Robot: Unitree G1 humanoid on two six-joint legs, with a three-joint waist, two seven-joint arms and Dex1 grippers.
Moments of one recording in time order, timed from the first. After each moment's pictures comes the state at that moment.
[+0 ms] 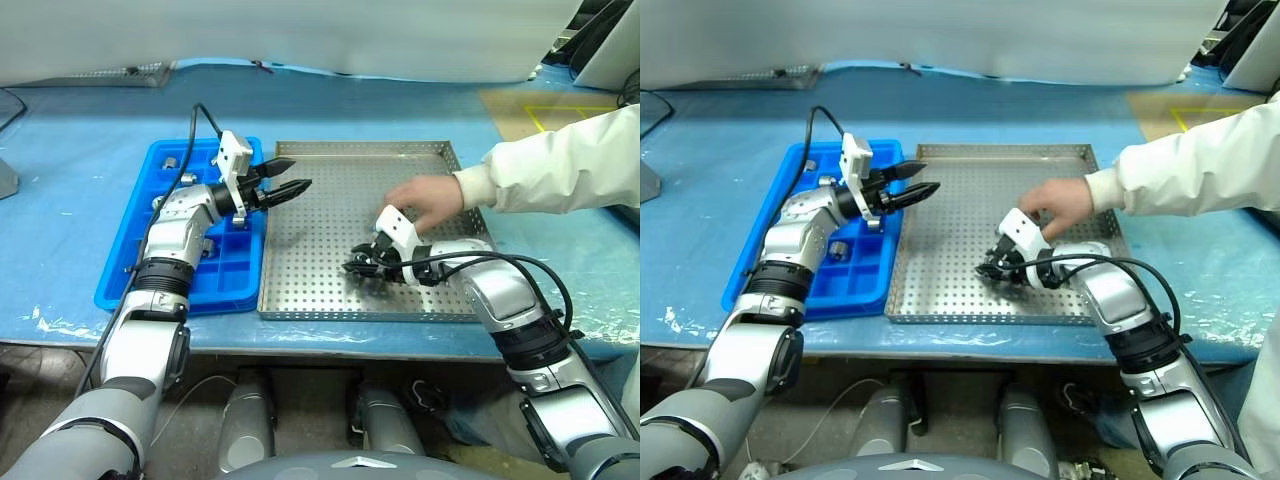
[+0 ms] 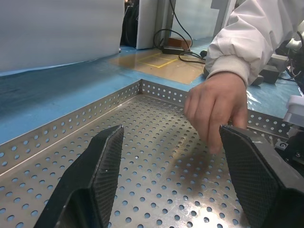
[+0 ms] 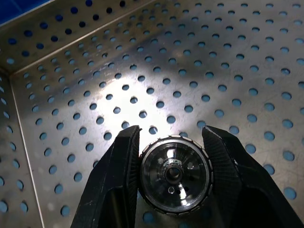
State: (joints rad) left arm -0.83 0.32 0.07 0.61 -0.36 0.11 -1.10; right arm -0.50 -0.52 0.24 -0.09 0.24 0.75 0.85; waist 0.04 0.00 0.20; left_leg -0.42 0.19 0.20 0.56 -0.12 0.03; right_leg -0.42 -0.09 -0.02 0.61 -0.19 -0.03
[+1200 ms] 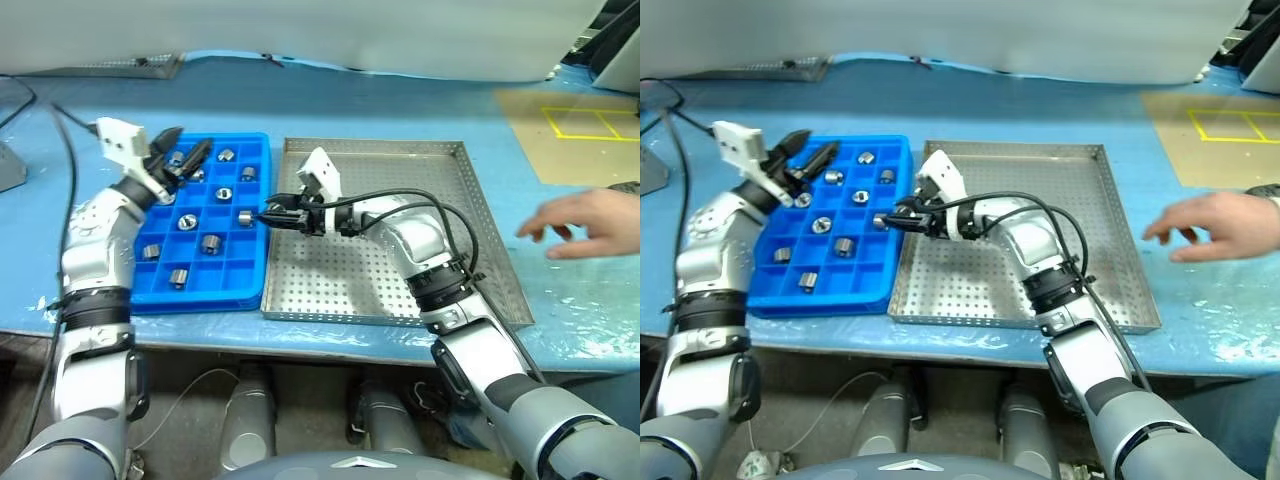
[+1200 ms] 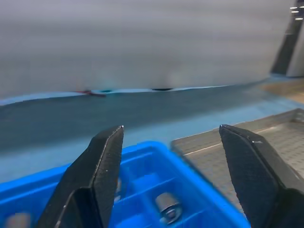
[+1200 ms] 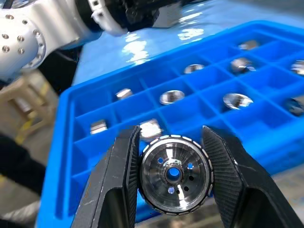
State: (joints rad) left arm -0.58 0.52 0.34 0.26 -0.40 0.19 -0.65; right arm -0.88 -0.12 0.28 0.31 0.28 0.56 0.92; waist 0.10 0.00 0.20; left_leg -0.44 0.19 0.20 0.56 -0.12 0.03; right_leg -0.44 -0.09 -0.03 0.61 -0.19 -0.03
